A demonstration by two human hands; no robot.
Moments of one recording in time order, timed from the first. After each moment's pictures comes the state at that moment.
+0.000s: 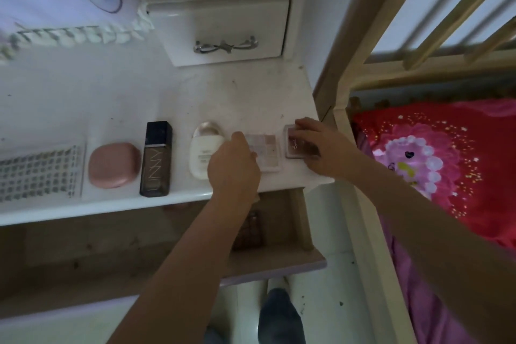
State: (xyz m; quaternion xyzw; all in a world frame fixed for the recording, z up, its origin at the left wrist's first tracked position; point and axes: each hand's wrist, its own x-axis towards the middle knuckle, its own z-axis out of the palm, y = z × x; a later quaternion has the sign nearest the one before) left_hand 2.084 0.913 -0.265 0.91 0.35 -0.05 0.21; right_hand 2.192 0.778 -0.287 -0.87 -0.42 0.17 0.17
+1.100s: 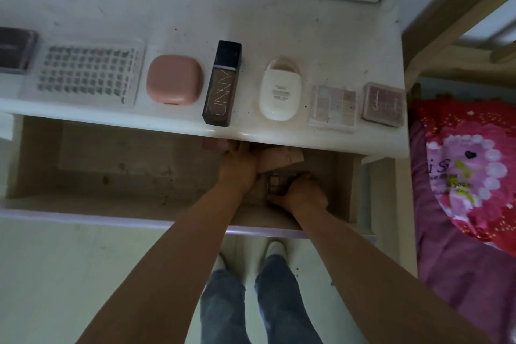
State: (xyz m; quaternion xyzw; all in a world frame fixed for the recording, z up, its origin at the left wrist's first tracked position) left_hand 1.986 0.966 -0.413 0.93 0.27 -0.16 0.19; right_hand 2.038 0.842 -0.424 -0.91 -0.11 0.40 -0.03
